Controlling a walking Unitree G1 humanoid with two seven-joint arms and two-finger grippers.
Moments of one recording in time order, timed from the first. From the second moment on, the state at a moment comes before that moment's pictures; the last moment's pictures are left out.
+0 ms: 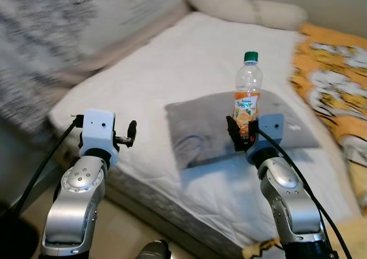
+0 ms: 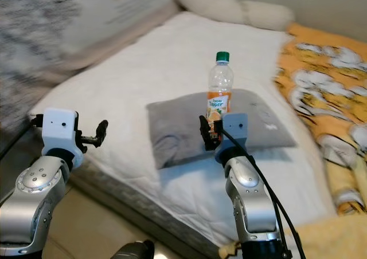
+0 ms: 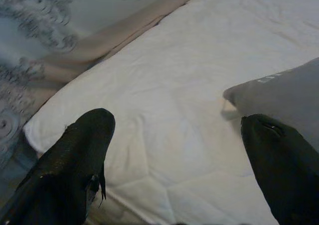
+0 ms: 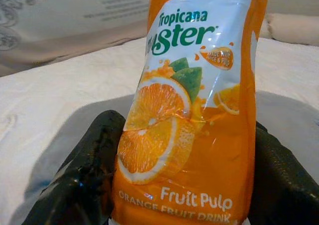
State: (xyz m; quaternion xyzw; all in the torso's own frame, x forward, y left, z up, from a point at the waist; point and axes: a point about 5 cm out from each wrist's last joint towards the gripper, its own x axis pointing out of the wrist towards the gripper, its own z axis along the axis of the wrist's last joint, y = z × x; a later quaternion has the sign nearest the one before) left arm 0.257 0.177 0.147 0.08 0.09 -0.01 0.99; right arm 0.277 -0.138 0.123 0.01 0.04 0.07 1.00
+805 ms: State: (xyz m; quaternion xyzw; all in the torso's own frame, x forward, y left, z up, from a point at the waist) left arm 0.247 0.190 0.128 0.10 0.10 0.02 0.99; right arm 0.276 -0.131 0.093 0.05 0.12 0.05 0.99
